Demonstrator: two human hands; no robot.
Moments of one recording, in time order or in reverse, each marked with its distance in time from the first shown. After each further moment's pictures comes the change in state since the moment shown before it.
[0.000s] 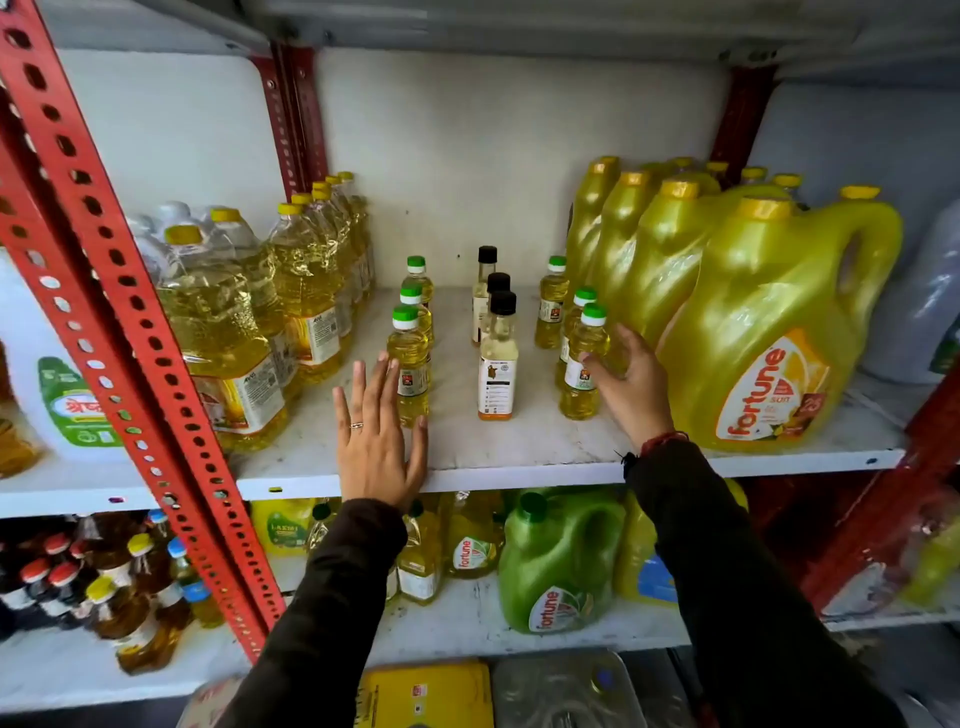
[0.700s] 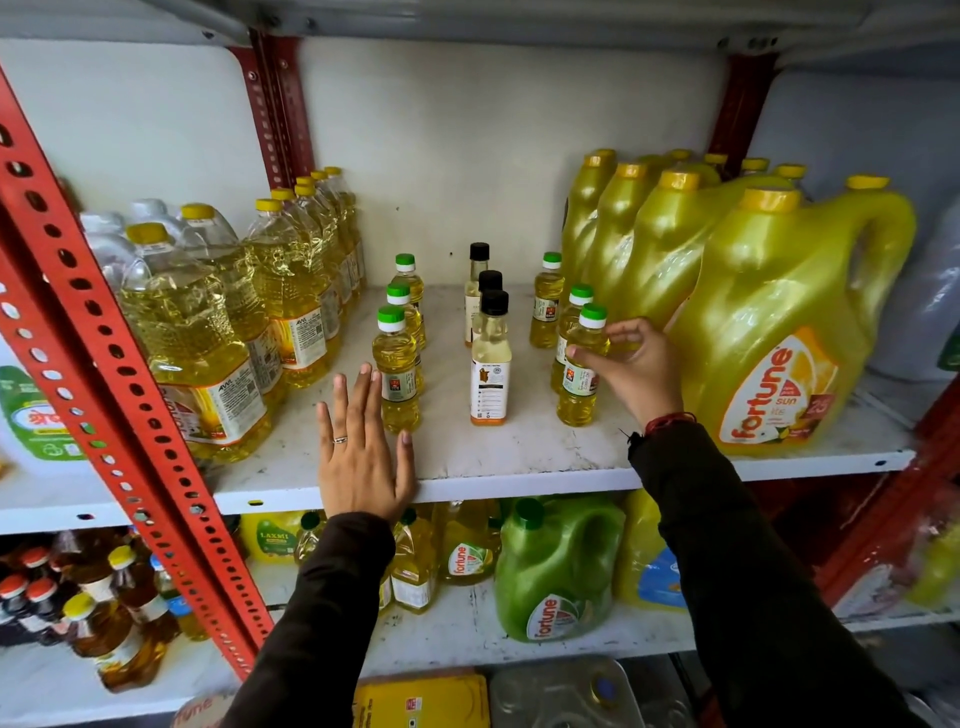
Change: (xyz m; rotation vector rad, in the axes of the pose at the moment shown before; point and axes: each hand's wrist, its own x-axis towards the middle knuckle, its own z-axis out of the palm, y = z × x) left_hand -0.007 -0.009 0.016 0.132 -0.031 -0.051; right_hand 0.031 0.007 -0.002 0.101 0.043 0.057
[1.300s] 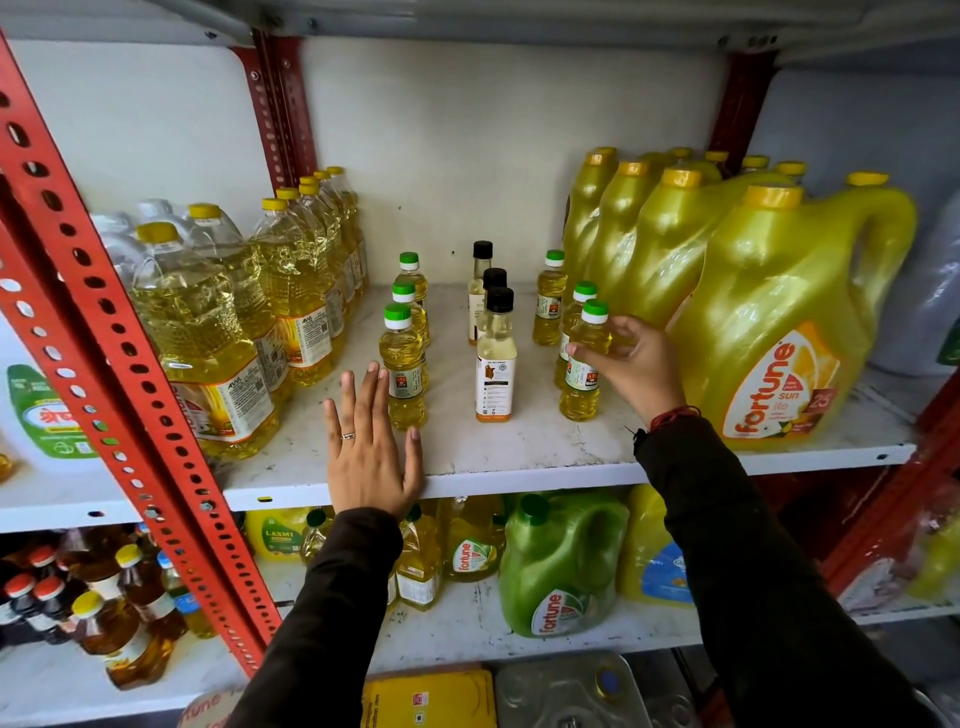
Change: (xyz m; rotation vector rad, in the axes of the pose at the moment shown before) left_hand 0.000 -0.001 -0.001 0.029 -0.055 -0.003; right_hand -0.004 -0.003 0.002 -0.049 -0.084 -0.038
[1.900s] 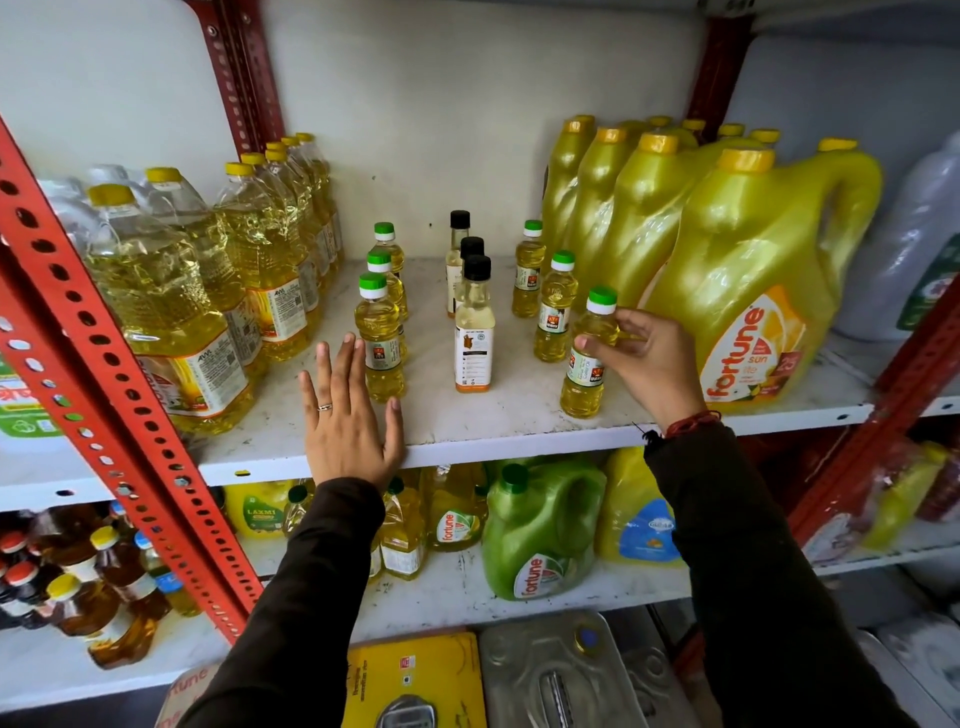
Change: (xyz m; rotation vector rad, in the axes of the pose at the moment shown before) left_hand 0.001 0.002 -0.003 -0.024 -0.014 -0.017; right_hand -0.041 -0.002 -0.036 -0.010 -0.007 -0.025
